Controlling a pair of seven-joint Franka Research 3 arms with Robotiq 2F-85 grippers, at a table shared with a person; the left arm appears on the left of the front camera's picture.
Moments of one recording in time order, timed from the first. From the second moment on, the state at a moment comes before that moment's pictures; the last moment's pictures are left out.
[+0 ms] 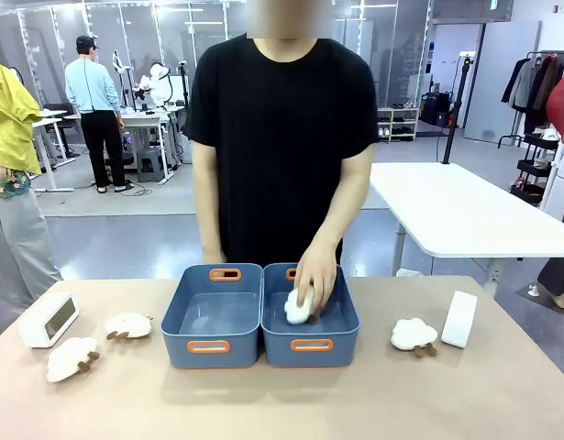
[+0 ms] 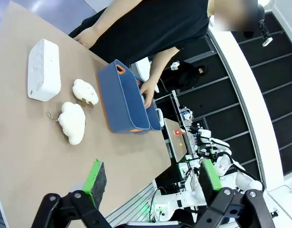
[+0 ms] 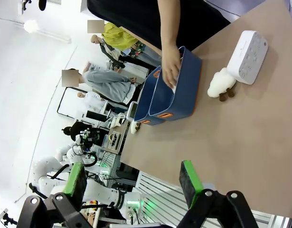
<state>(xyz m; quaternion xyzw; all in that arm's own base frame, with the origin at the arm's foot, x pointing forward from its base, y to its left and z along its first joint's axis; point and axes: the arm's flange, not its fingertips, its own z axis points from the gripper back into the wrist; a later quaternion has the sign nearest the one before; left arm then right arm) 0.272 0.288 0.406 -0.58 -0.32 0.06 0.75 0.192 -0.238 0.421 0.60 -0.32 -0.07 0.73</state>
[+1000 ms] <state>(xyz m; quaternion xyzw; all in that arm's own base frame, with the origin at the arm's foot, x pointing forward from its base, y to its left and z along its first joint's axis) 0.437 0.142 0.455 -0.18 -0.23 0.11 0.95 0.194 -0.237 0.420 0.60 -0.31 -0.07 0.73</state>
